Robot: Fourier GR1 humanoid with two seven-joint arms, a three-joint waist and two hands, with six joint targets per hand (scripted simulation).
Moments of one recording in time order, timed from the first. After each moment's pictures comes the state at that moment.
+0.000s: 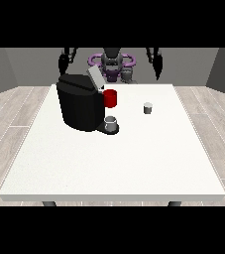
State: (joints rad) left arm 0.00 0.10 0.00 -1.60 0.02 0.01 0.02; right arm 0.00 -0.10 -0.03 -1.58 0.04 -0.01 0.00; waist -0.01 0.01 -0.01
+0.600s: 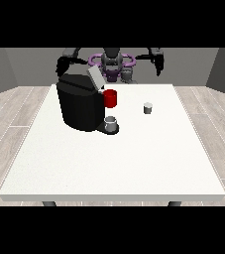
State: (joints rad) left arm 0.00 0.13 0.02 -1.55 0.01 -0.08 -0.17; right arm -0.01 -0.04 -0.09 -1.53 0.00 -0.07 -0.09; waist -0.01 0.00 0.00
